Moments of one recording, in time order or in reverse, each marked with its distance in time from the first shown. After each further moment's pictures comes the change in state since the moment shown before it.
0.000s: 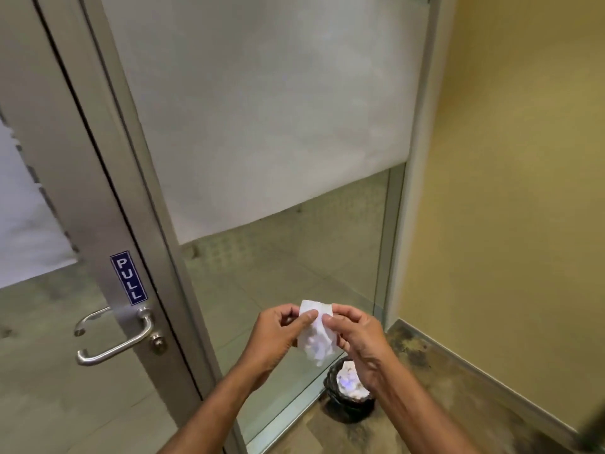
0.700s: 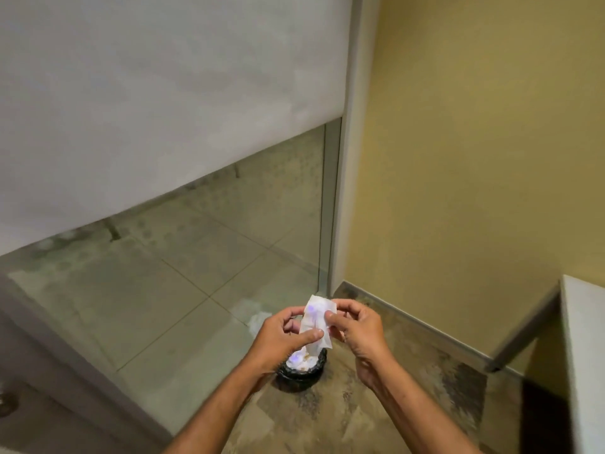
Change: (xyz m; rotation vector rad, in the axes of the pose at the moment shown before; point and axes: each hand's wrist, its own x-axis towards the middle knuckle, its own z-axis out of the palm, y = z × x) left_hand 0.116 -0.089 0.135 -0.061 -0.314 -0.225; right_hand 0.096 0.009 -0.137 -0.115 0.331 -0.040
